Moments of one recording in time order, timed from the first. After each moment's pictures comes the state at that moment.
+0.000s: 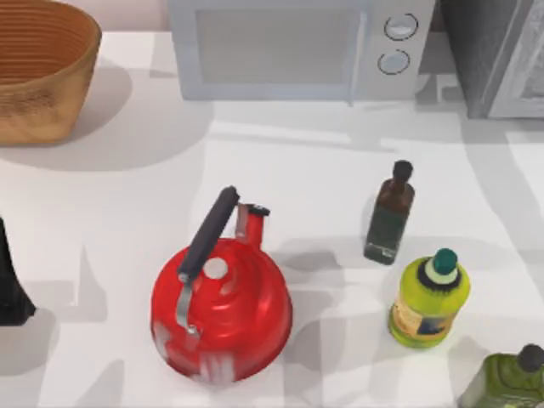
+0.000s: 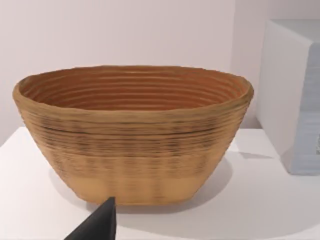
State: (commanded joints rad) left arm 0.00 0.00 0.00 0.00 0.00 0.00; right arm 0.18 1.32 1.74 -0.41 0.20 0.02
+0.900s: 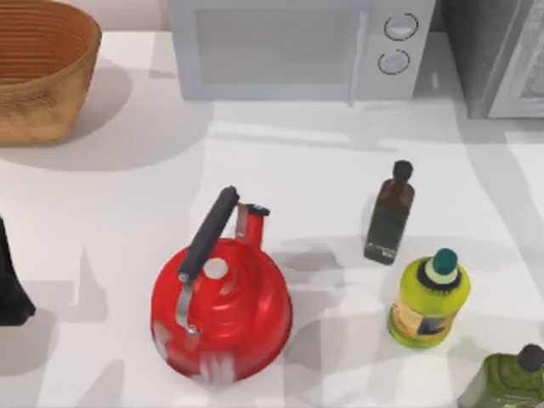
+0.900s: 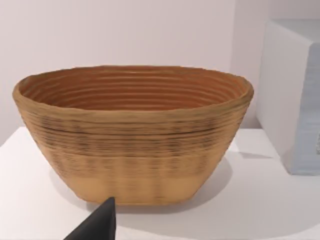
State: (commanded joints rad) left arm 0.00 0.00 0.00 0.00 0.00 0.00; right arm 0.16 1.41 1.68 -0.26 0.18 0.02
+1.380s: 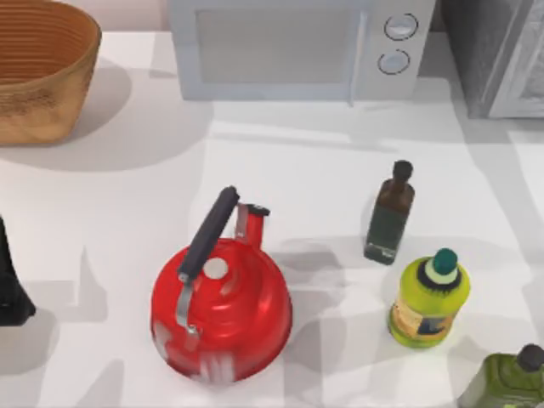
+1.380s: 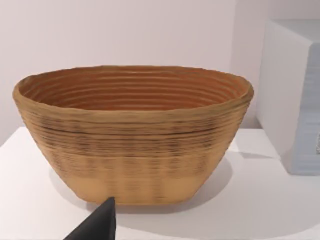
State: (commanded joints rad) left arm 0.00 0.00 0.00 0.00 0.00 0.00; right arm 0.13 1.56 1.81 -0.24 0.15 0.02
